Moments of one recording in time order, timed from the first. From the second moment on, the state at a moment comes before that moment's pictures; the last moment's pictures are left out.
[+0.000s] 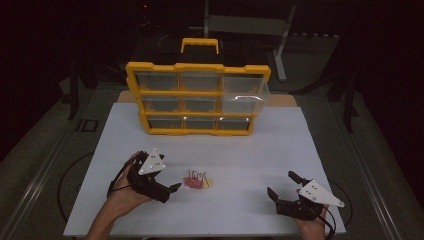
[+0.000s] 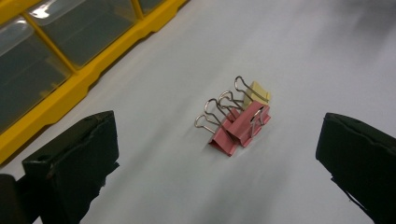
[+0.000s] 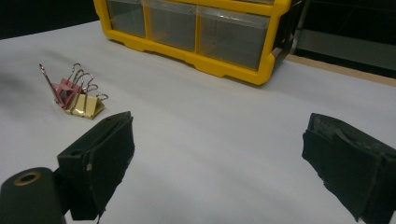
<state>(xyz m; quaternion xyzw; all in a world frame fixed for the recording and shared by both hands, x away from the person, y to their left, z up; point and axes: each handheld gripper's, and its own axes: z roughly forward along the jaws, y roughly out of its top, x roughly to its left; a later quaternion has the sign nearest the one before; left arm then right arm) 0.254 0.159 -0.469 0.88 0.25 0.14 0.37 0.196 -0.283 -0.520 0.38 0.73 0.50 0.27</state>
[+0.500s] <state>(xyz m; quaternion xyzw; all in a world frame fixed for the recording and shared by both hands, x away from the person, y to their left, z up) 0.259 0.140 -0.477 0.90 0.22 0.11 0.36 0.196 -0.283 -0.520 0.38 0.73 0.50 0.27</state>
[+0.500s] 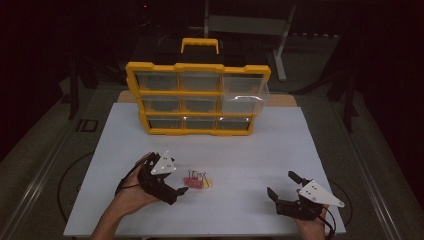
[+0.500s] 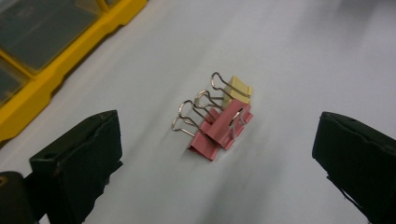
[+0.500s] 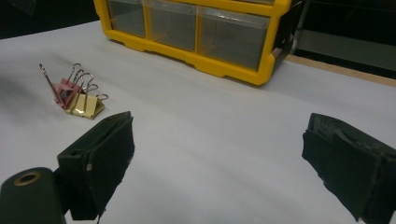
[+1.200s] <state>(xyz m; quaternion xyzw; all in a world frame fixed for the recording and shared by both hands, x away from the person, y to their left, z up) 0.271 0.125 -0.495 0.92 0.20 0.08 0.34 0.196 -0.283 -0.520 0.38 0.73 0.50 0.27</state>
